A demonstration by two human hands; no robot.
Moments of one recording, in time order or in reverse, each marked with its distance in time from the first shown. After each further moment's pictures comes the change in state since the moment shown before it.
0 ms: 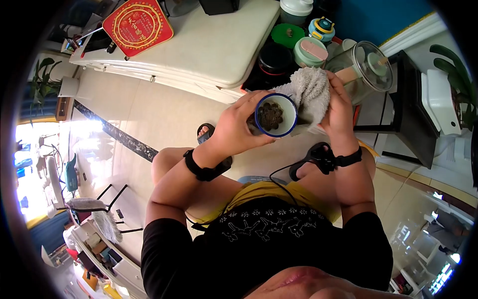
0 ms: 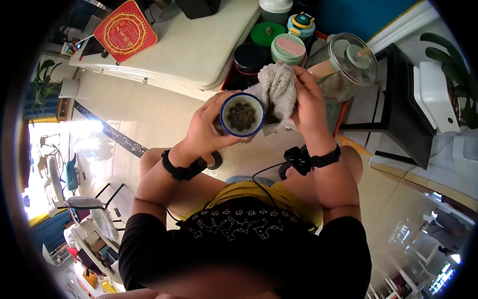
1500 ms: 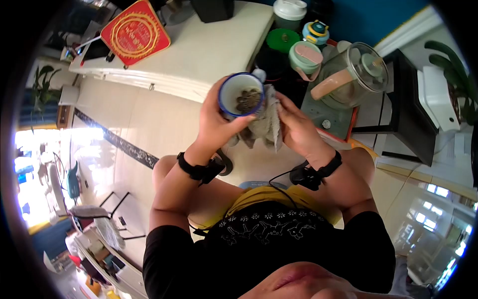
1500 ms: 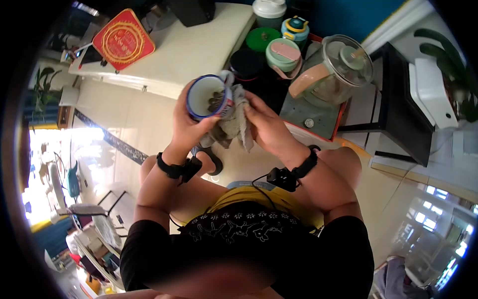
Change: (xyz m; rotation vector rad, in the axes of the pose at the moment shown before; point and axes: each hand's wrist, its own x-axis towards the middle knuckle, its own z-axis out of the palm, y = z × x) left_hand 0.004 -0.024 -0.015 -0.290 0.237 -0.084; right_hand -0.022 0.047 0.031 0.152 -0.140 0.385
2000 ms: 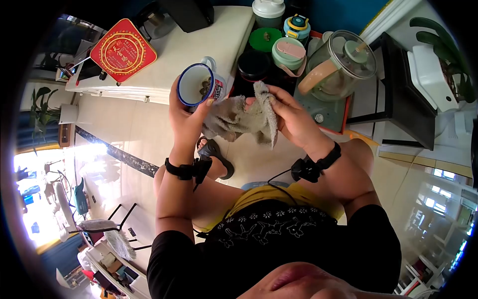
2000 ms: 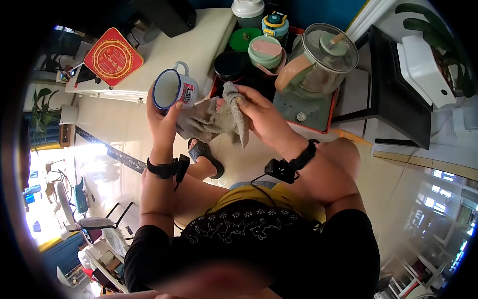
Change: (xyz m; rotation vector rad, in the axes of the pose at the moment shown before) left_hand 0.016 -0.004 -0.024 -0.007 0.238 -0.088; right_hand 0.000 -0.017 -0.005 -0.061 -0.009 -0.044
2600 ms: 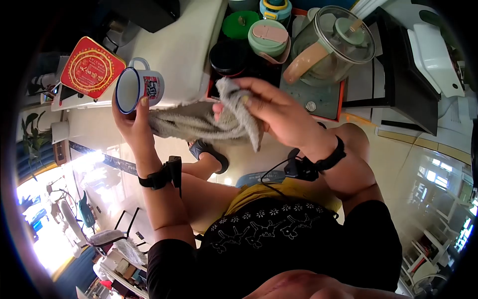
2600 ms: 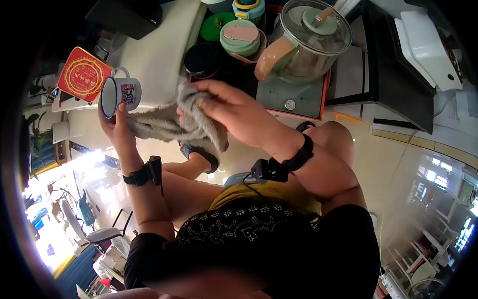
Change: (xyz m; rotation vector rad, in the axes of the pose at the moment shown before) left_hand 0.040 -0.004 -0.036 0.121 0.150 0.076; right_hand -0.002 -0.032 0.021 -0.161 -0.115 -0.003
